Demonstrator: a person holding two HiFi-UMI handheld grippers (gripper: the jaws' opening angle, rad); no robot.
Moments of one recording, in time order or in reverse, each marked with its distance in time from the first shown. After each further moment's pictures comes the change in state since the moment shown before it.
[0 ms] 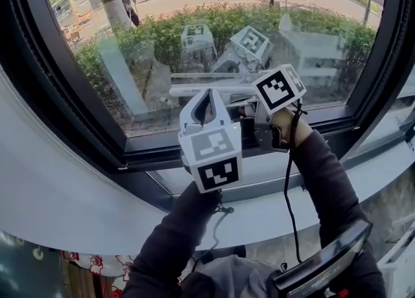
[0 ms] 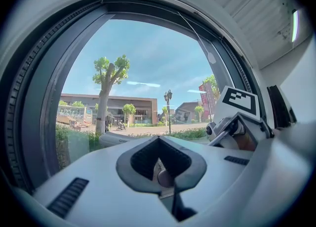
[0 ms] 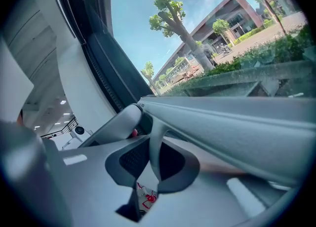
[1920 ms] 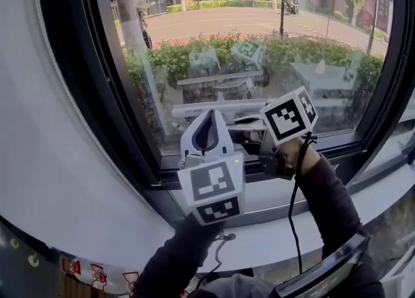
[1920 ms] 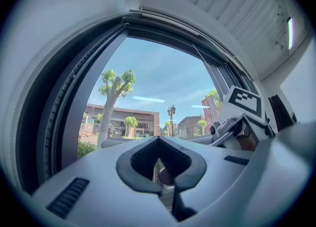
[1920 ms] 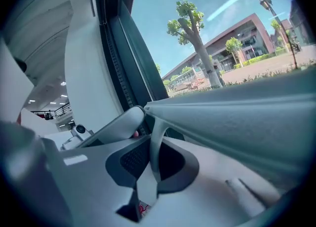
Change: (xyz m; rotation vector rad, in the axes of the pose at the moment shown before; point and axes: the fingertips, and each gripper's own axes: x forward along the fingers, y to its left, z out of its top) left arm -0.071 0.095 0.063 -0.039 -0.192 0.018; right arm 0.072 0.101 0.039 -0.225 -0.044 -0.055
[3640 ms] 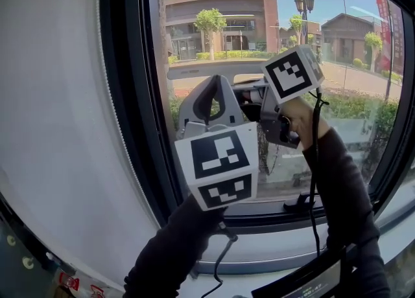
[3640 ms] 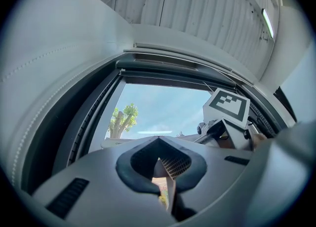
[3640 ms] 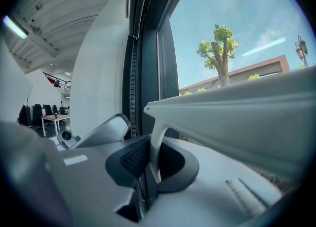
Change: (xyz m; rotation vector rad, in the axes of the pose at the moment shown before) left arm 0.004 0.041 0.218 0.136 -0.372 0.073; right arm 0.006 0.104 0.213 -0.384 -0.091 0.019
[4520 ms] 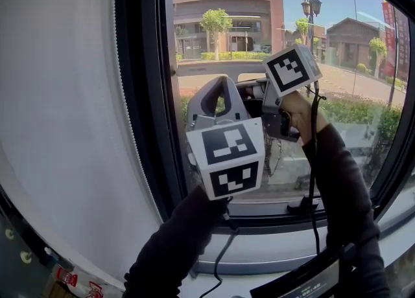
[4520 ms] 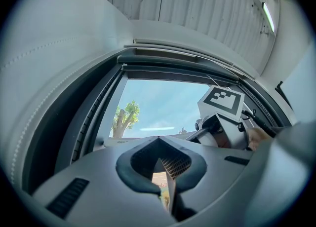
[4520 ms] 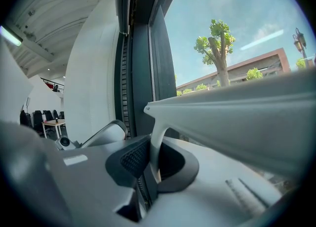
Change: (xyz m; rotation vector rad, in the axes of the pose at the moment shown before) left arm 0.008 0.024 -0.016 0.029 0.050 0.020; right arm 0.027 -0.015 0.003 0.066 0.021 0.003
